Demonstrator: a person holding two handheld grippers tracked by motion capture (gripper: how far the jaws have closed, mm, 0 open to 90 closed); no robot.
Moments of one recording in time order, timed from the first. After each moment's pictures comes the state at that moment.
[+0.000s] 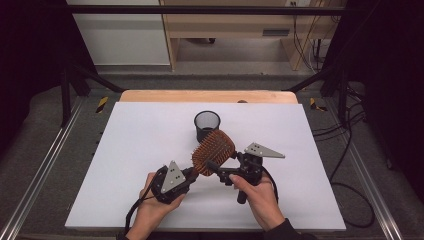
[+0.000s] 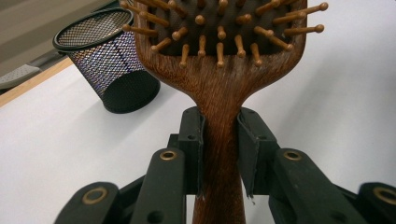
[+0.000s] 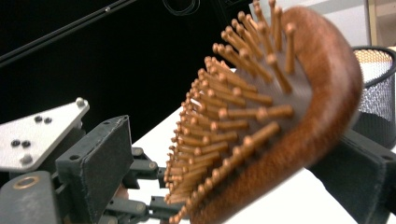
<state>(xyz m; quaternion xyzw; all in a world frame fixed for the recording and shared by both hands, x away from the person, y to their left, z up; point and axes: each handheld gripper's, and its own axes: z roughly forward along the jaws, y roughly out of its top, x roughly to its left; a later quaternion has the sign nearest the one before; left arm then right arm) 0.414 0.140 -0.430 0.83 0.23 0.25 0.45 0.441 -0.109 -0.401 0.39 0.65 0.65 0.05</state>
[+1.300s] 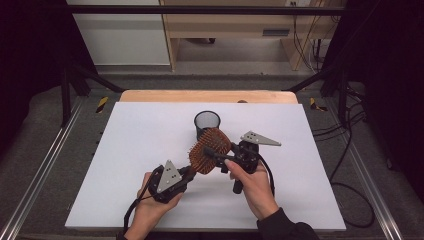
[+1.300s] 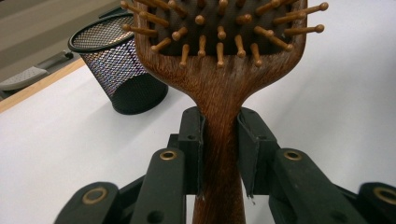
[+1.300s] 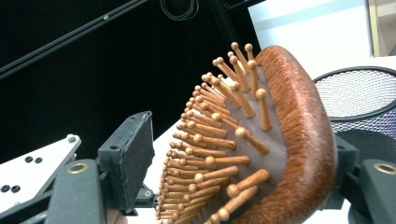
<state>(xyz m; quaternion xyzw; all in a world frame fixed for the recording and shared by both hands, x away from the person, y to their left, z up) 0.414 0.147 -0.429 0.82 0.24 0.25 0.46 0.461 -0.100 -0.383 0.40 0.65 0.65 0.04</state>
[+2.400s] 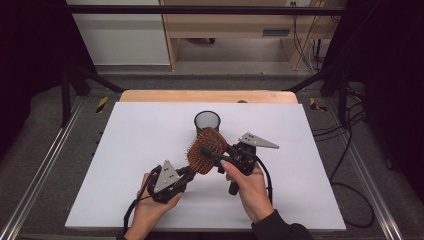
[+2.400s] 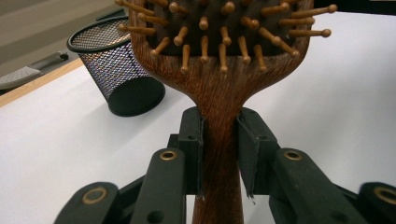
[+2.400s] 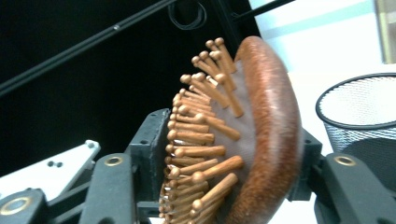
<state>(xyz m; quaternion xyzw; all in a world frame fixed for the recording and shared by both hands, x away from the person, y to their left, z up) 0.414 0.150 -0.431 0.81 0.25 0.24 0.48 0.455 -0.092 -0.381 0.39 0.63 0.67 0.04</state>
